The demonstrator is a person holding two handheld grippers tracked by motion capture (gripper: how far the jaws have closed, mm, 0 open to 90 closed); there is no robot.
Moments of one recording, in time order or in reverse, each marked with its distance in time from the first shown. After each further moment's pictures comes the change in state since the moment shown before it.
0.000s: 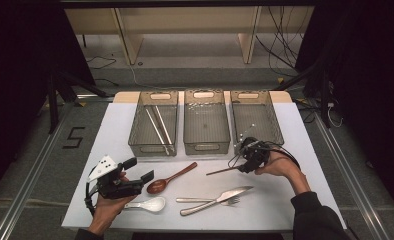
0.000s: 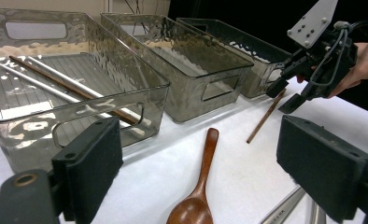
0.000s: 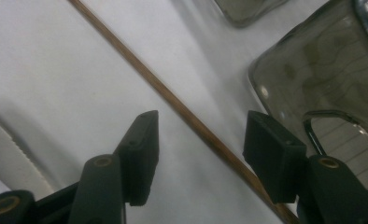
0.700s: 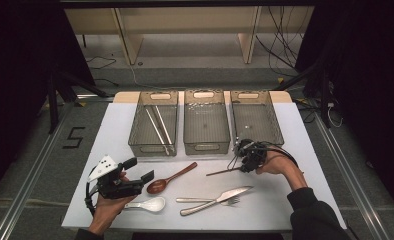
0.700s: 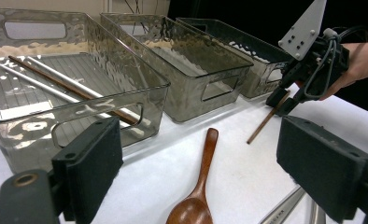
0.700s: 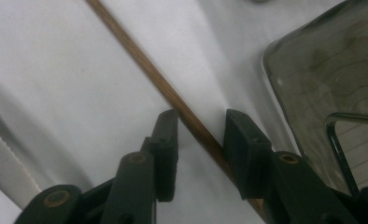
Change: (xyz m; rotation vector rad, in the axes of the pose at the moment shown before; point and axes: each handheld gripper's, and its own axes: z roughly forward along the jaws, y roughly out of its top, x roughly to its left) left arm 0.000 0.000 0.000 0.000 -0.002 0.000; right arm 0.001 0.006 0.009 0.116 0.005 -0.069
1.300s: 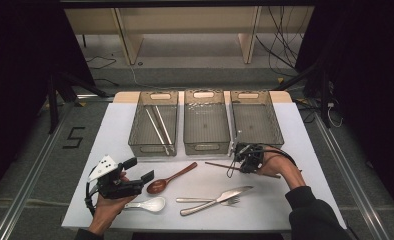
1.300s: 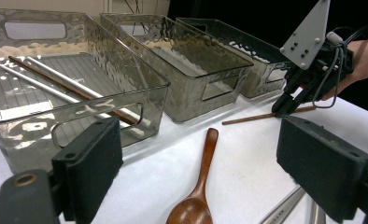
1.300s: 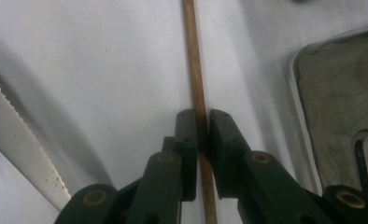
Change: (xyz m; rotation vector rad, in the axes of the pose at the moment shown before) left arm 0.000 0.000 0.000 0.000 -0.001 0.001; right arm 0.010 0.007 0.000 0.068 0.000 -0.117
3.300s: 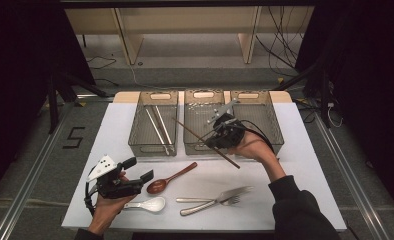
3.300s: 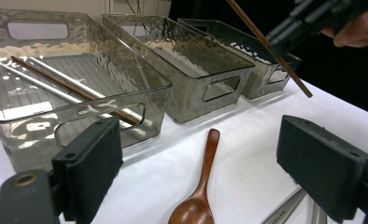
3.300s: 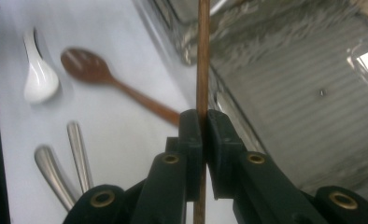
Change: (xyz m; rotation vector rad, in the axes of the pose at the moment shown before) left arm 0.001 0.000 0.000 -0.006 0.004 -0.007; right arm 0.007 0.074 -0.088 -0.512 0.071 0.131
